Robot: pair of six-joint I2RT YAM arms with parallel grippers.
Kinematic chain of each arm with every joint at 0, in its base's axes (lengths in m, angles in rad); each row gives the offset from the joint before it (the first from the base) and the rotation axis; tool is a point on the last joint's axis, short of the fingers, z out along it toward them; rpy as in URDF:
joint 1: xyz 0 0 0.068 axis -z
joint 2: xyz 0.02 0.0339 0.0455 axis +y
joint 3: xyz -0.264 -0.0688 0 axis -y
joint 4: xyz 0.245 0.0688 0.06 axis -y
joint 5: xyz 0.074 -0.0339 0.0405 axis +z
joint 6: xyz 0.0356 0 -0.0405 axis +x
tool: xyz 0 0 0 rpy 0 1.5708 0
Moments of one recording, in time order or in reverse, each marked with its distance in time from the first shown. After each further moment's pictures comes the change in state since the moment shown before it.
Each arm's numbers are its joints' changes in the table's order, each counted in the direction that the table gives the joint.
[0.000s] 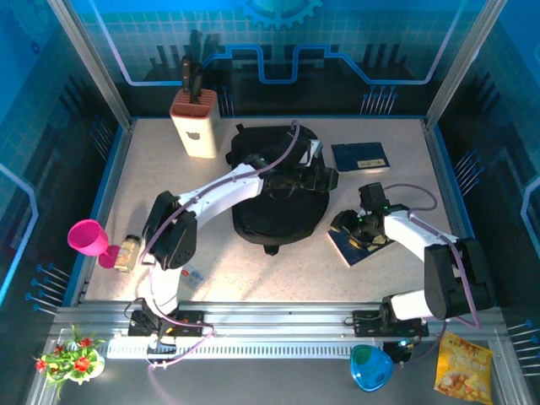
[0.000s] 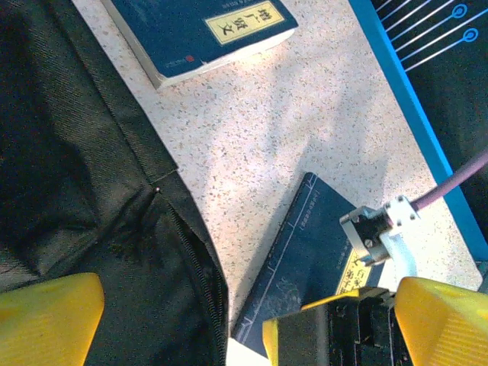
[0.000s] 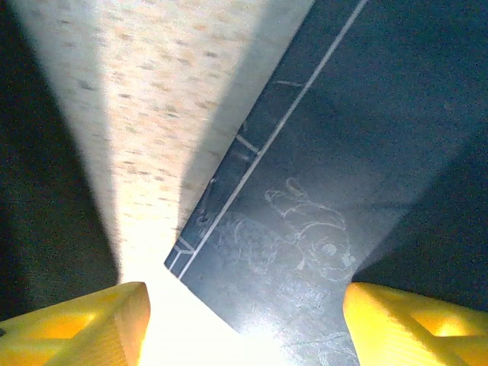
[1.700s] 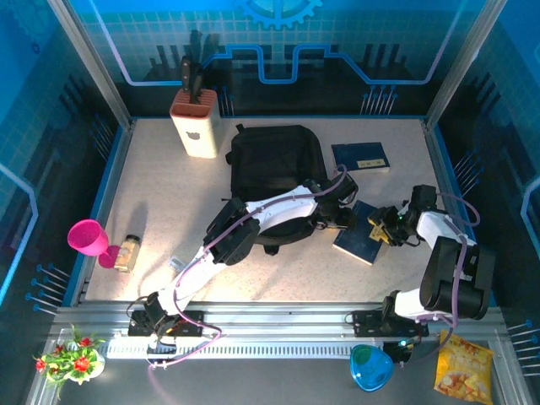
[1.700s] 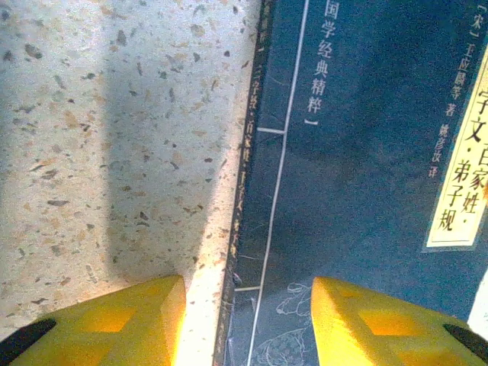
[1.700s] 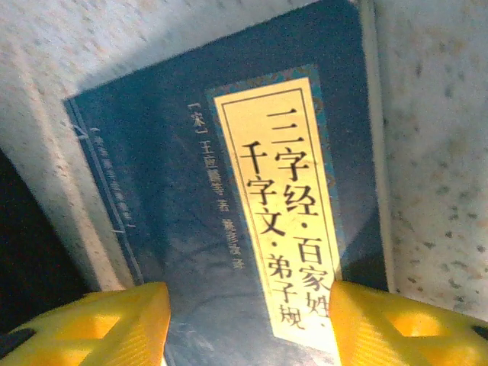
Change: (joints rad) left arm 0.180 0.494 0.410 -0.286 -0.005 -0.187; right arm 0.473 0.023 -0.019 0.049 0.190 -0.195
